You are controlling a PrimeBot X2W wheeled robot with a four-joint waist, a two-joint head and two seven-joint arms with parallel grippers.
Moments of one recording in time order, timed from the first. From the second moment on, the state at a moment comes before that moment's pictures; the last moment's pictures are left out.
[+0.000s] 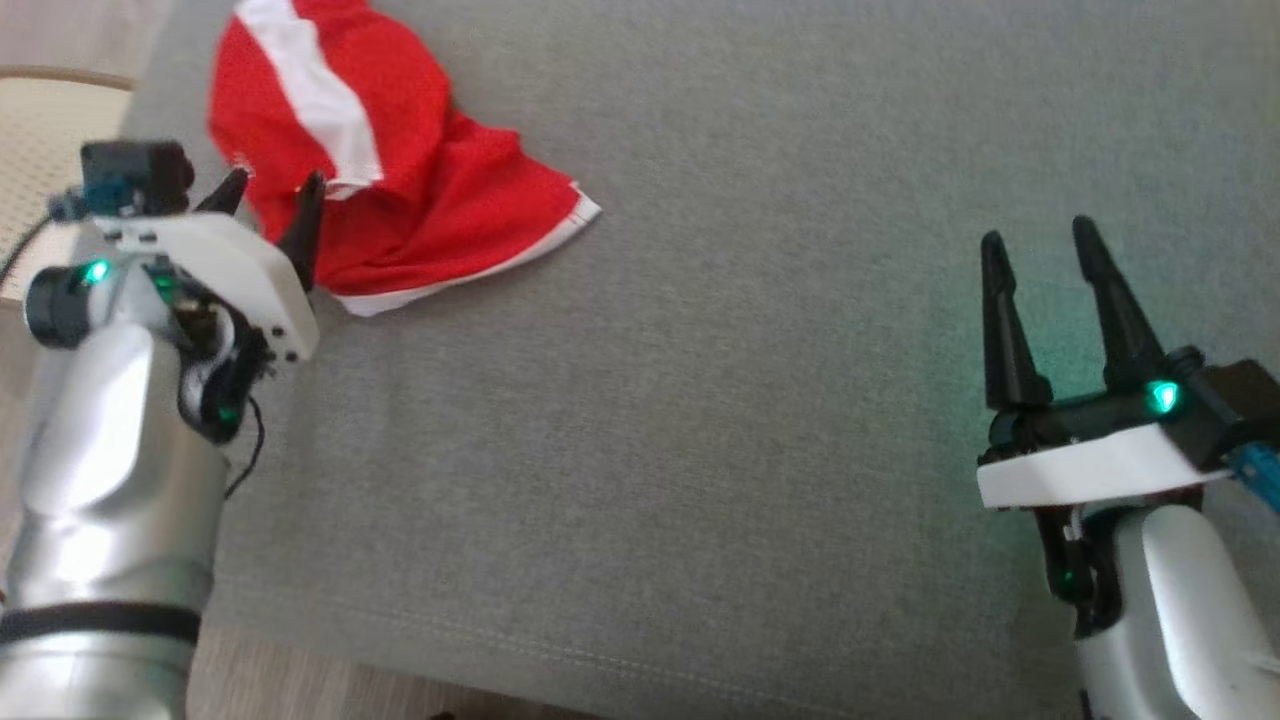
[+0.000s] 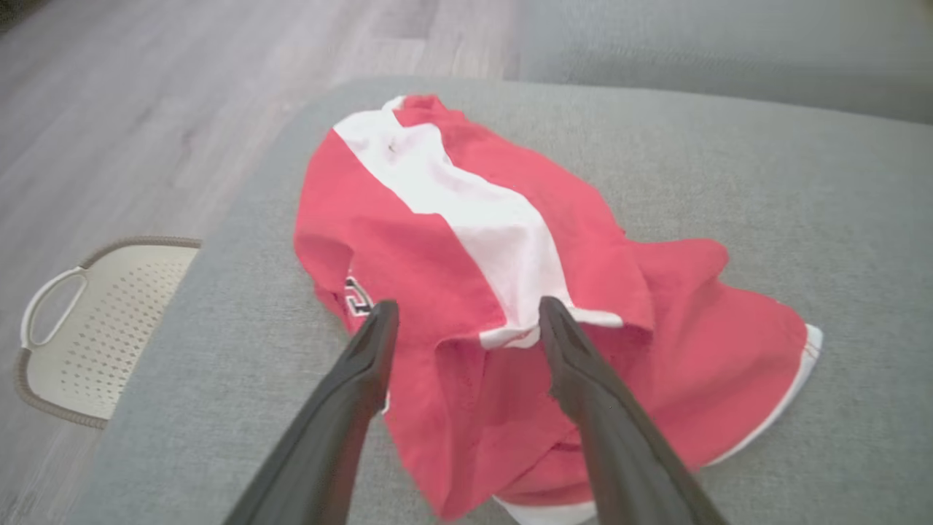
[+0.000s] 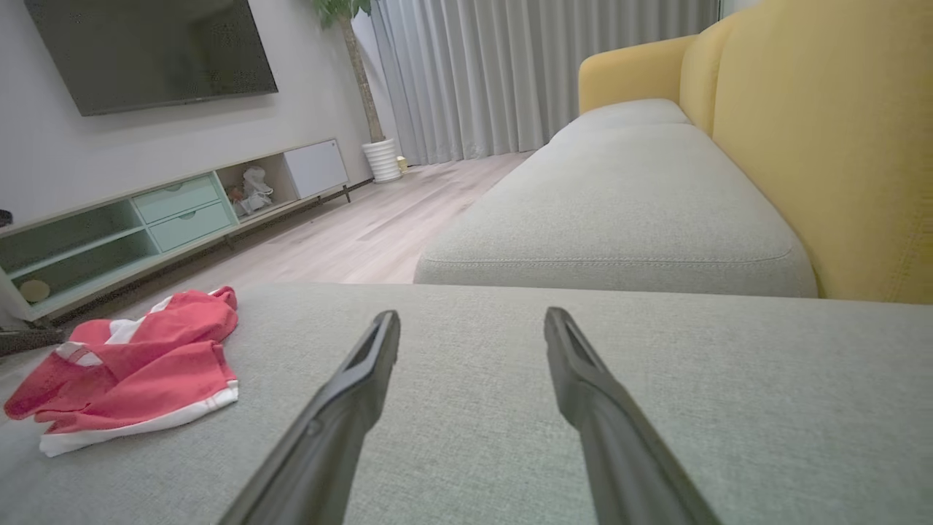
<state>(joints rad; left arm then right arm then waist) -0.68 0.23 -0.18 0.68 -0.33 -0.12 0.14 -0.18 -0.08 0.06 0.04 0.15 0.13 -0.15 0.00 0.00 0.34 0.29</state>
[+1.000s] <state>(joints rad) -0.86 0.25 -0.38 0.97 -0.52 -0.12 0.18 -0.22 -0.08 0.04 0.01 0.15 0.13 -0.14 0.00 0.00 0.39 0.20</state>
